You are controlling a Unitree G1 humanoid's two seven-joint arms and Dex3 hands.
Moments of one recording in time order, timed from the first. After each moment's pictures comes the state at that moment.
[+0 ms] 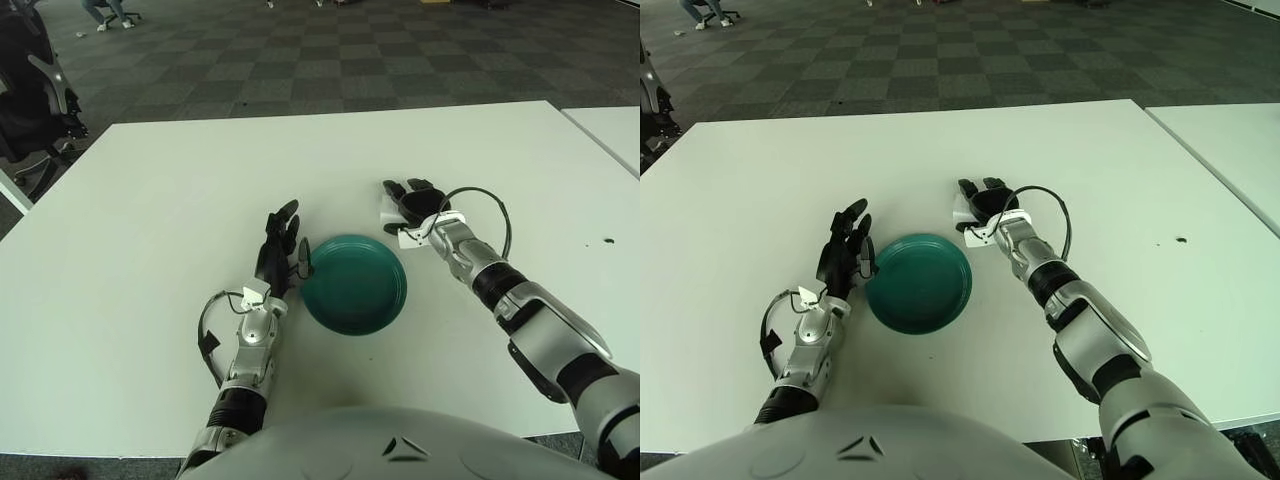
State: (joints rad) left arm 0.07 -0.11 -0.08 0.40 -0.03 -0.39 -0.02; right arm -0.65 -0.33 0.69 0.83 -0.88 -0.01 -0.14
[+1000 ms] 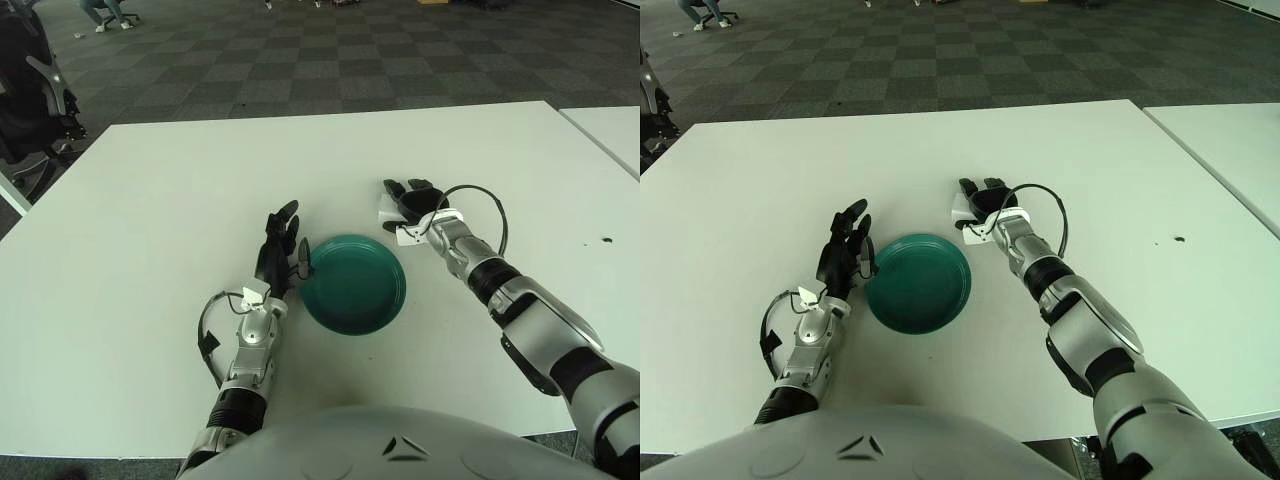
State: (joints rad) left arm 0.07 -0.11 -0.08 0.39 -0.04 -0.40 -0.02; right arm -0.72 -0.28 0.70 1.01 -0.87 -0.03 -0.12
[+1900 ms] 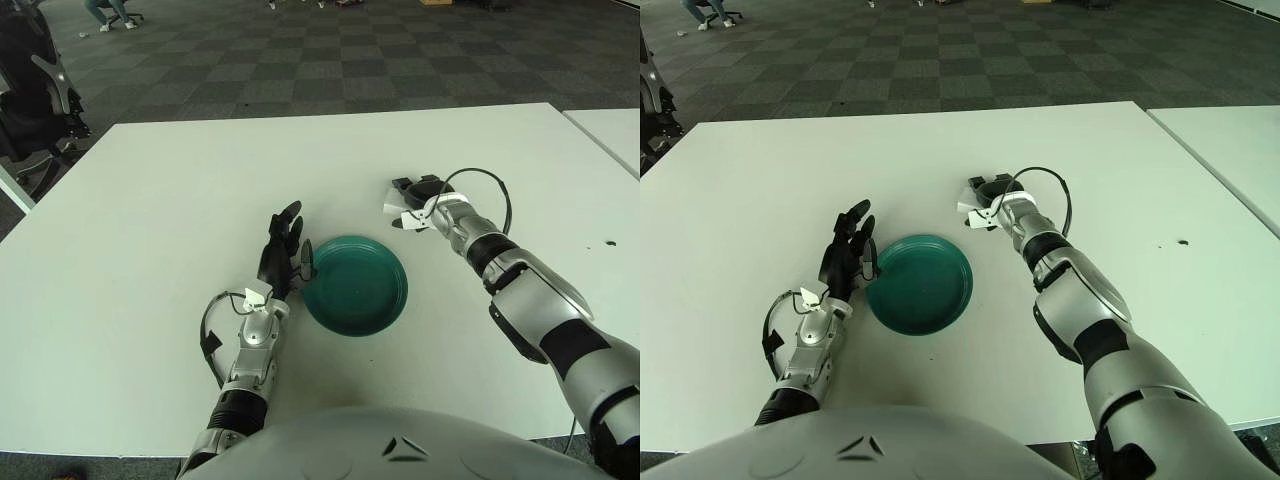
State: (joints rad) left arm 0.08 -0.11 -0.10 0.39 -0.04 -0.39 -0.03; right arm -0.86 -0.26 0.70 1.23 -0.84 -0.11 0.01
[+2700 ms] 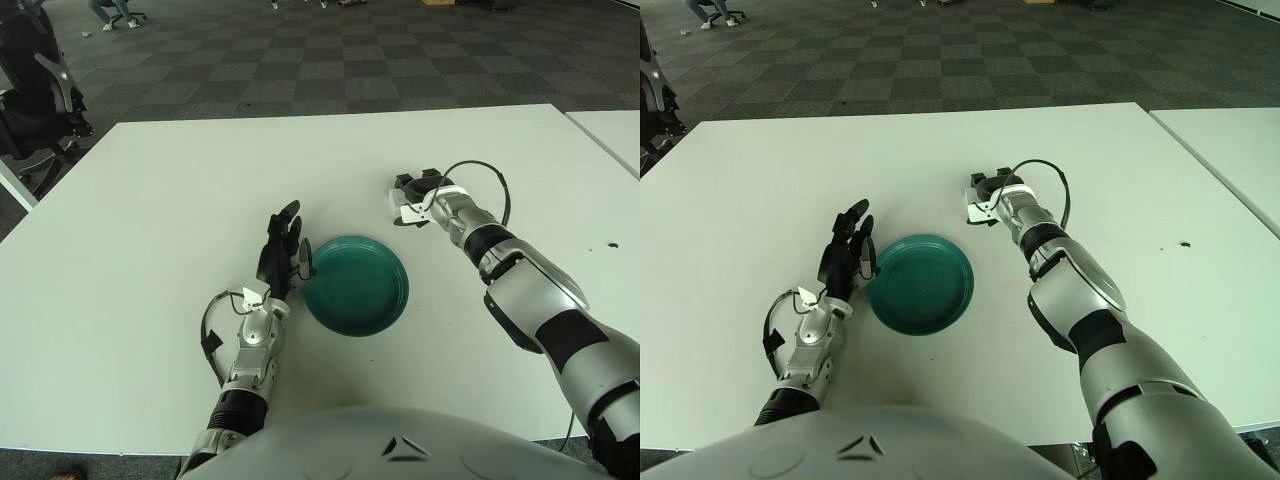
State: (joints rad) left arm 0.08 -0.11 -0.09 0.38 -0.09 -0.39 -0.04; right arm -0.90 -0.24 0.70 1.28 -0.85 -0.10 0.03
